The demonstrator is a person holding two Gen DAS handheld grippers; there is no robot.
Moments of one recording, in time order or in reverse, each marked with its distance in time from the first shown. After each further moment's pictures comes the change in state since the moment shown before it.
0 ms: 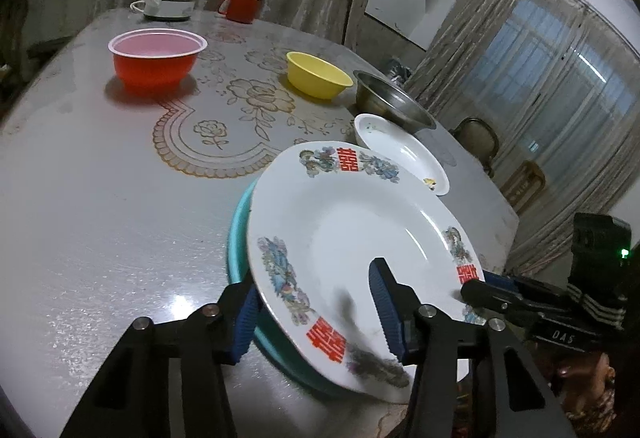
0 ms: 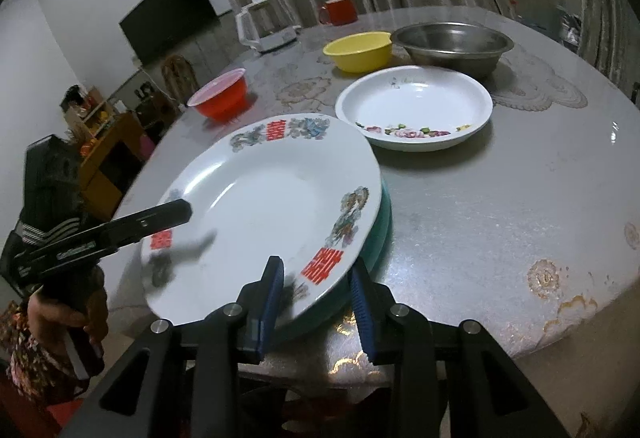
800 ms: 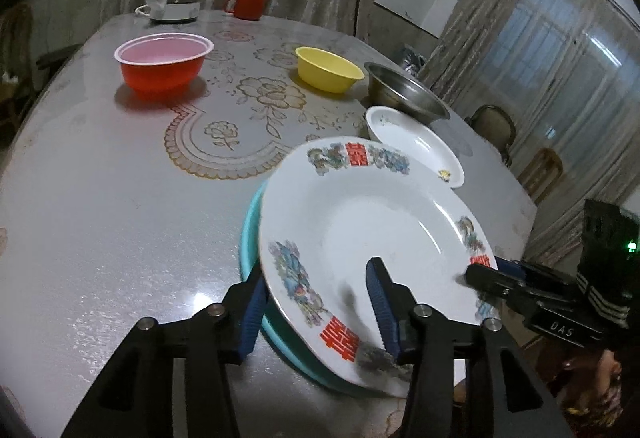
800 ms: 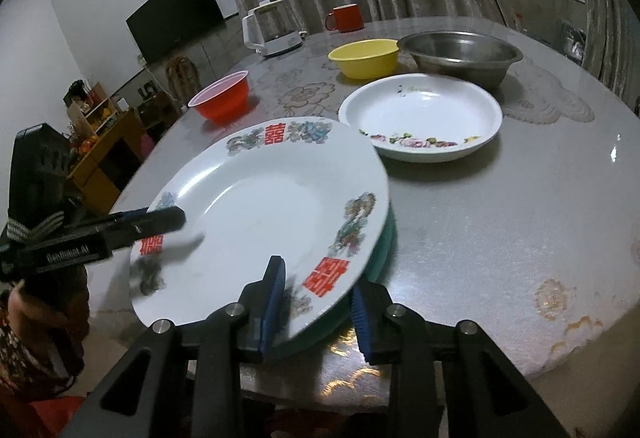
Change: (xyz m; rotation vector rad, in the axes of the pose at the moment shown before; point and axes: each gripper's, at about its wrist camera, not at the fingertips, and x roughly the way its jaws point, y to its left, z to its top) left arm -0.001 -0.005 0.007 0.032 0.026 0.083; right arm 0.008 0.001 0.004 -0.043 -0.023 -0.026
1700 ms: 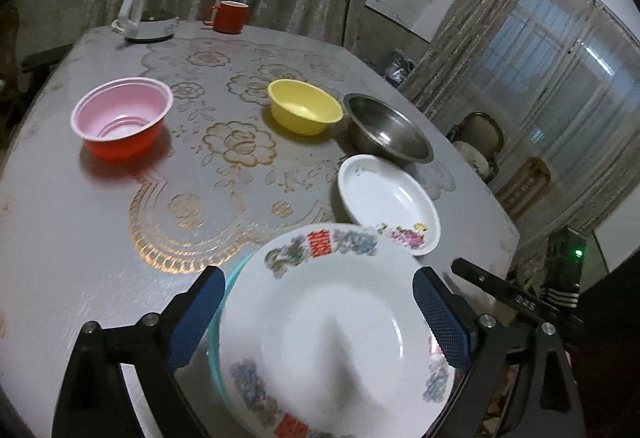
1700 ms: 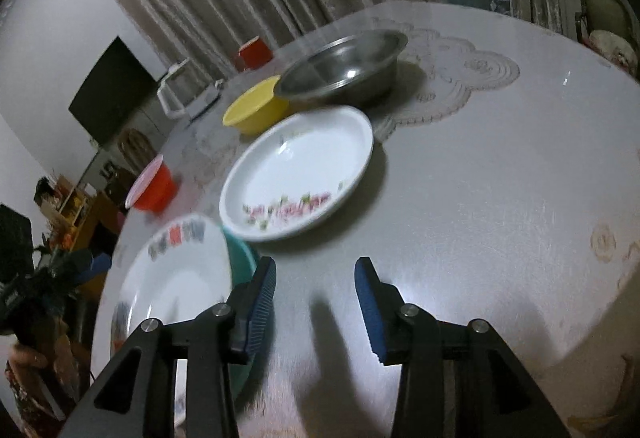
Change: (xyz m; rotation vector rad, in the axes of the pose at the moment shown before) left arm 0.009 -0.024 0.075 -0.008 0.019 -0.070; right arm -0.013 -0.097 0.031 0.334 -0.085 -0.053
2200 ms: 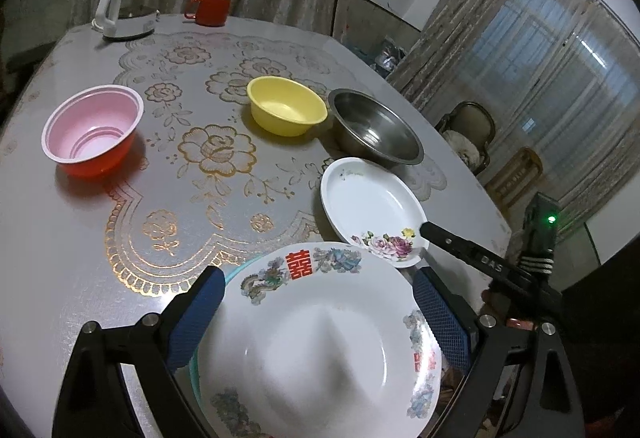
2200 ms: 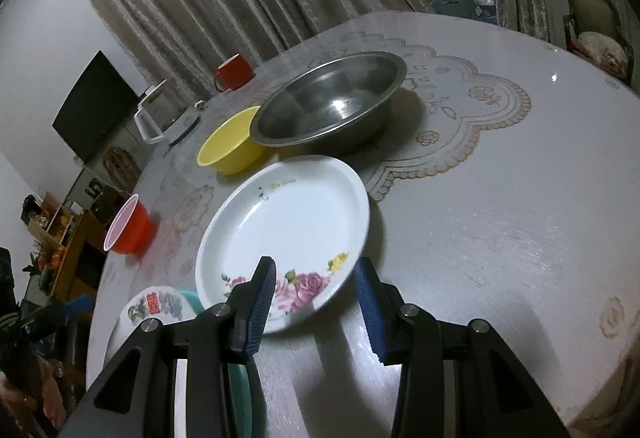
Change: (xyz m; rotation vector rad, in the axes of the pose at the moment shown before) left arm 0.014 -0.009 0.021 0.005 0.059 -0.027; right arm 0.036 0.003 0.045 0.039 -0.024 -0.046
